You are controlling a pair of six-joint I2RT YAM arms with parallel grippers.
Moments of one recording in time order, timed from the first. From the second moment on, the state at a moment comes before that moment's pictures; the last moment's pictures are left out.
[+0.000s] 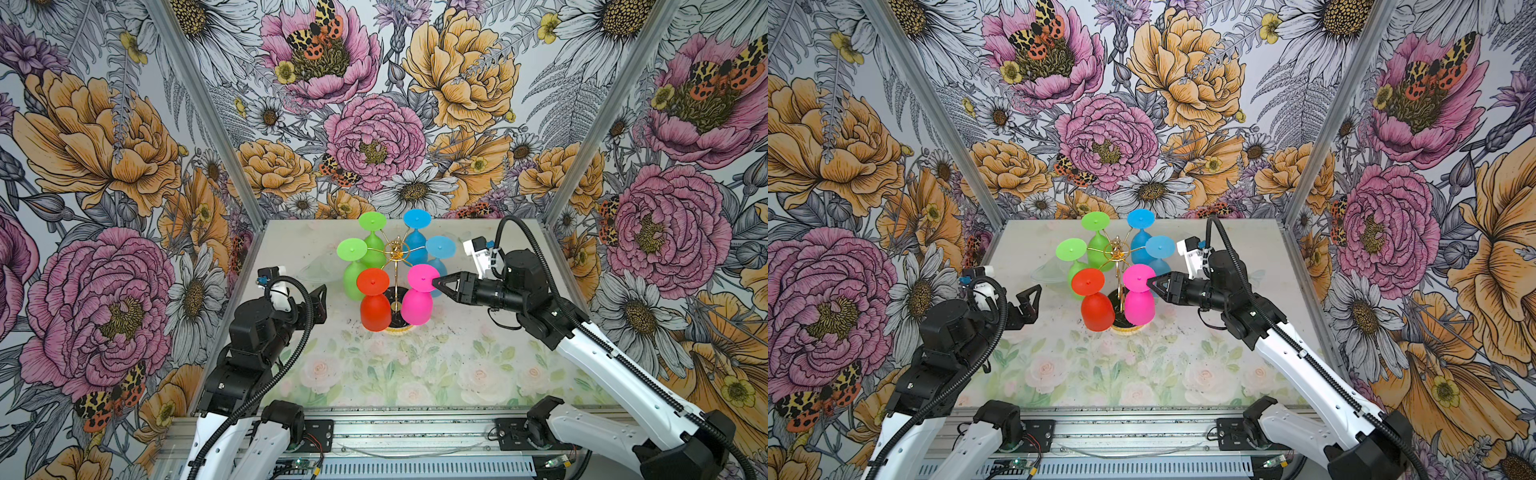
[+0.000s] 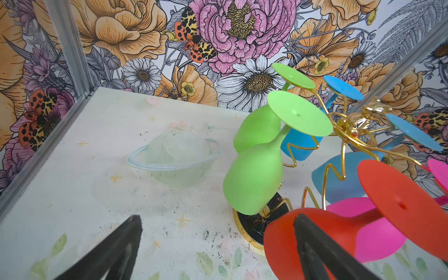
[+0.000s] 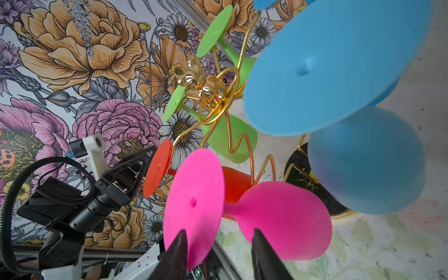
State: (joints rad) left arm -0.23 0.53 0.81 -0.58 -0.02 -0.30; right arm 0.53 1.06 1.00 -0.31 -0.54 0.73
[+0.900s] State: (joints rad) left arm -0.23 0.52 0.81 -0.58 0.02 -0.30; right arm 0.54 1.05 1.02 -0.25 -0.52 0.77
